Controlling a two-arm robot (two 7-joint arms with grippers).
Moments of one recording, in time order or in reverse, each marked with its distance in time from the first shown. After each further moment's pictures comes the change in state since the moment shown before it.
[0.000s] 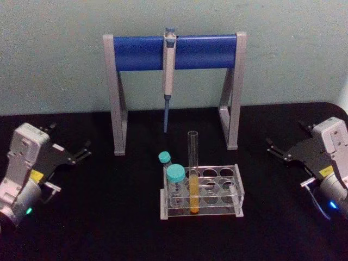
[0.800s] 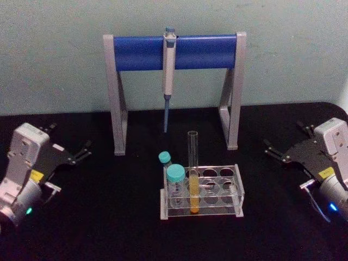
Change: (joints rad) left arm 0.000 0.000 0.000 0.000 0.000 0.000 0.000; right arm -0.023 0.000 0.019 -0.031 0.001 0.003 0.019
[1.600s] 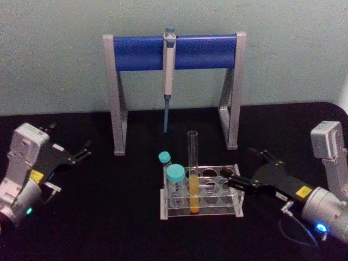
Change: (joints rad) left arm 0.000 0.000 0.000 0.000 0.000 0.000 0.000; right arm -0.107 0.002 0.053 -0.196 0.303 0.166 0.360
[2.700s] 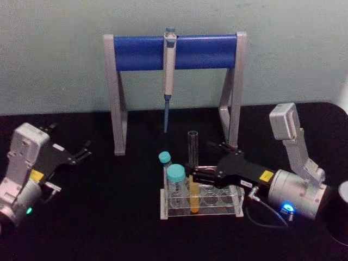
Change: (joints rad) left arm 0.000 0.000 0.000 0.000 0.000 0.000 0.000; right arm 0.190 -0.094 -0.105 0.124 0.004 0.071 0.179
